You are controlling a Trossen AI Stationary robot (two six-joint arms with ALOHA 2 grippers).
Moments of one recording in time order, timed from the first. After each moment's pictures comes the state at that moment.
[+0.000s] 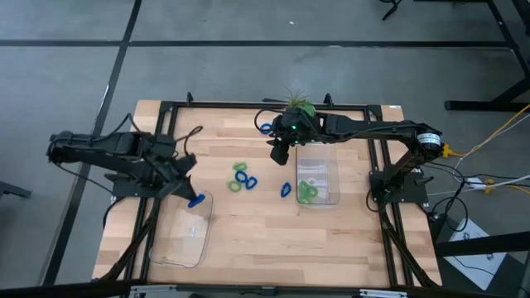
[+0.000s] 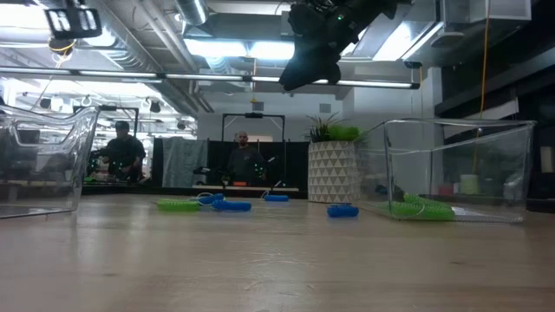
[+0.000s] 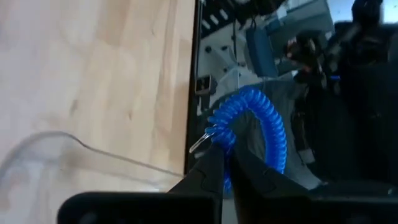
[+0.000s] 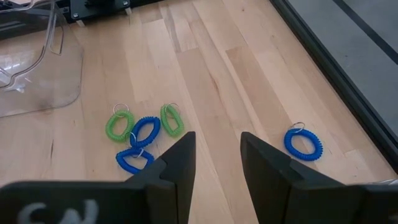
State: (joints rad) left arm -0.09 0.69 0.77 -0.62 0.55 -0.81; right arm -0.20 1.61 1.36 -0.43 0.08 0.10
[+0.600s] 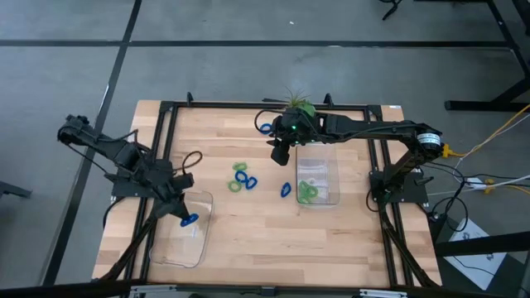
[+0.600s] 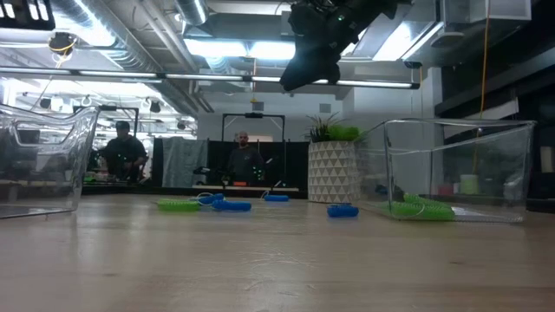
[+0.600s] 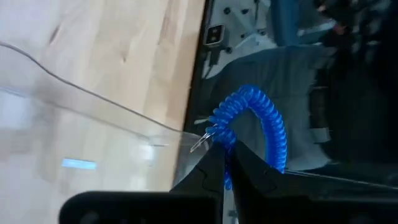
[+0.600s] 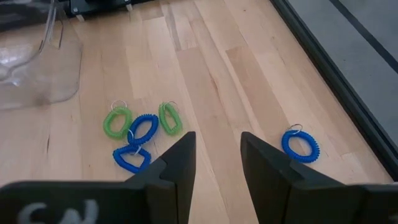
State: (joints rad) left arm -0.44 0.76 0.77 -0.63 0.32 -1.04; right arm -0.20 1.61 1.36 -0.44 0.08 0.06
